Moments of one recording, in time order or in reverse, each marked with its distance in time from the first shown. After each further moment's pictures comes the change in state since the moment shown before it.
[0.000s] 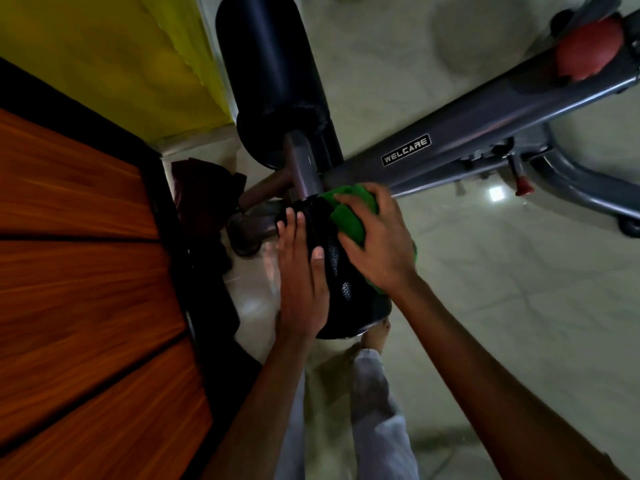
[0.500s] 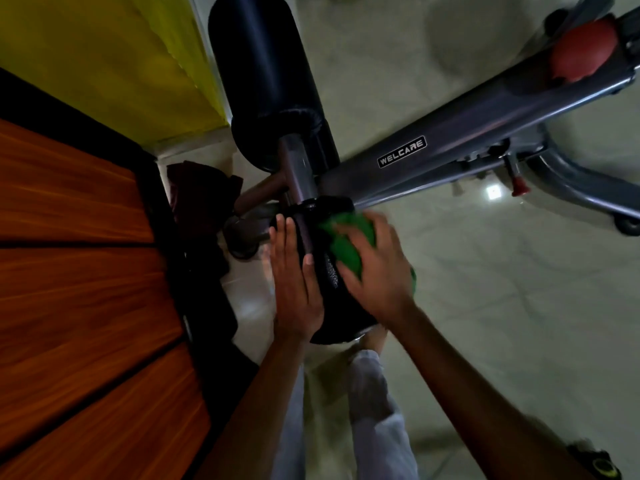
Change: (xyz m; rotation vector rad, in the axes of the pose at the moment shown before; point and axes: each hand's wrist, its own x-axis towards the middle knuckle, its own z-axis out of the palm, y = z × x) left_hand 0.001 -0.019 0.007 0.029 0.027 0.006; right_hand -0.033 -0.001 0.005 -0.073 -0.003 -0.042
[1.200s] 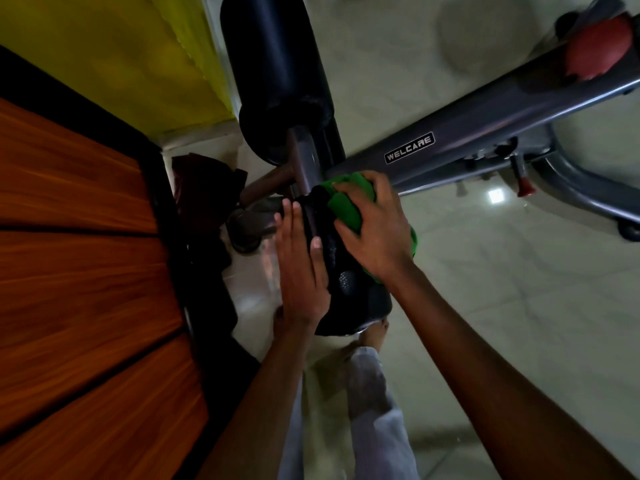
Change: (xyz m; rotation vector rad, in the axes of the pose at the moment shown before) left_hand 0.008 0.011 0.001 0.039 0.018 -0.022; right_hand 0.044 -0.003 -0.003 0.050 -0.022 0.022
